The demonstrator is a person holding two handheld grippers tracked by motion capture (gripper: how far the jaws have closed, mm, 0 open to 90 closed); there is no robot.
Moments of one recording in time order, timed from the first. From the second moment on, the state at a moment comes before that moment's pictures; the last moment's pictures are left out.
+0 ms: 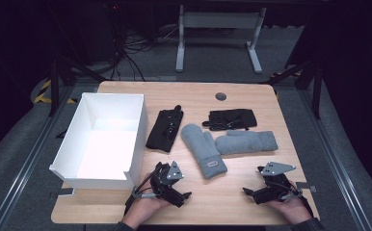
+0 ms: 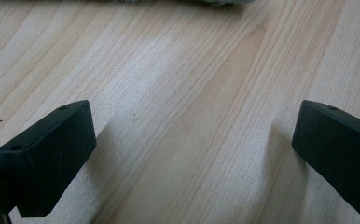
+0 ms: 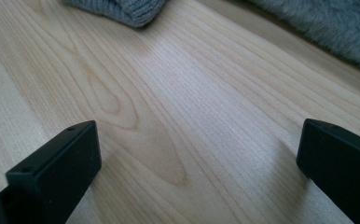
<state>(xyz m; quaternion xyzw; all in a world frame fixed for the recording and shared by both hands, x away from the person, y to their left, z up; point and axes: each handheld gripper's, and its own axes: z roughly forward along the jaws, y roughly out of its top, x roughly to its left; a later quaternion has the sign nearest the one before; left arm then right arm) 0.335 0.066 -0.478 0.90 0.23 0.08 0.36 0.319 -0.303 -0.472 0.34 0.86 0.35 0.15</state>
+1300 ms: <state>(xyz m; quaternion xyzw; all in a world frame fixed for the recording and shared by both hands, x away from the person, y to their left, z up) 0.350 0.043 -0.432 0.89 0.22 0.05 0.39 0.319 -0.303 -0.472 0.34 0.86 0.35 0.15</state>
